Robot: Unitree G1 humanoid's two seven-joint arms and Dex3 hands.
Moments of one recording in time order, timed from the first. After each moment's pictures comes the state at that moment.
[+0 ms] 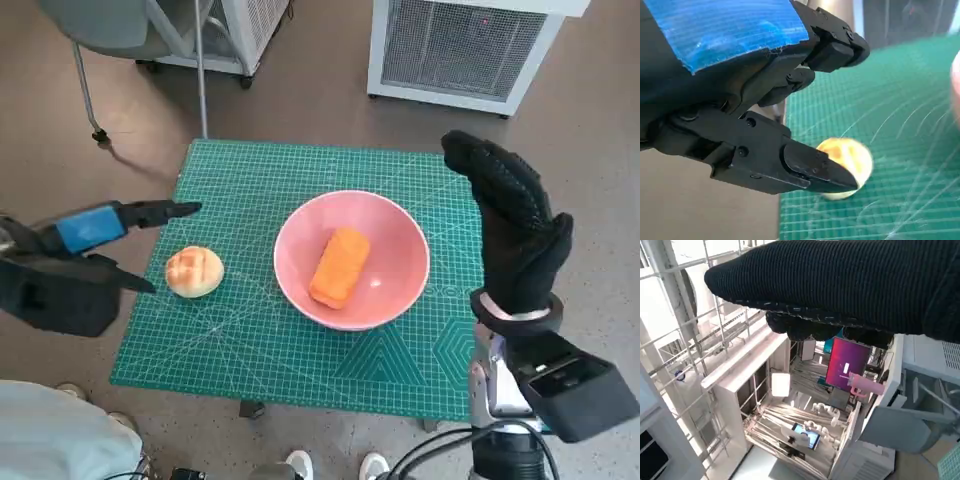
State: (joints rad) left arm -0.56 1.01 -0.14 0.33 0.49 -0.39 -0.71; right arm -0.43 -0.06 -0.07 0.07 0.18 -0.57 0.20
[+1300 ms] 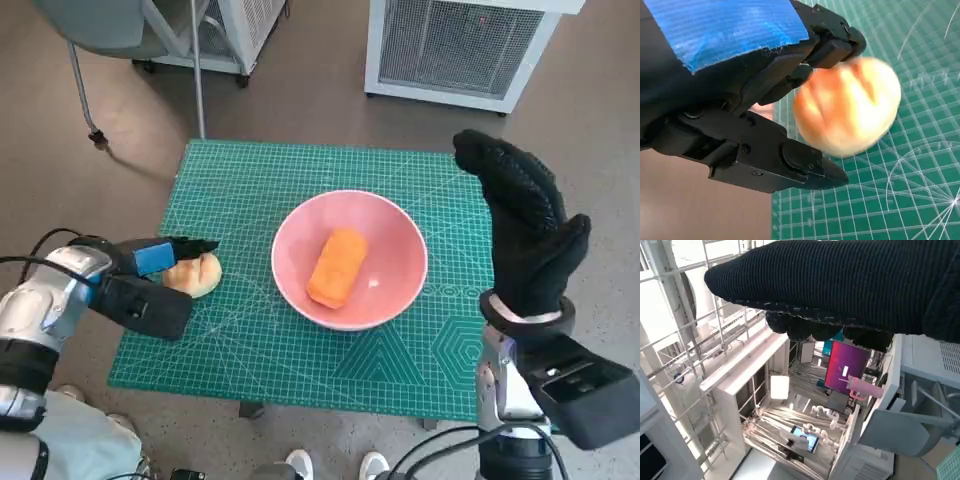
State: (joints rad) left arm -0.73 0.80 -0.45 0.79 0.81 -0.38 -0.47; right arm -0.41 -0.08 -0.09 0.03 0.20 -0.55 0.21
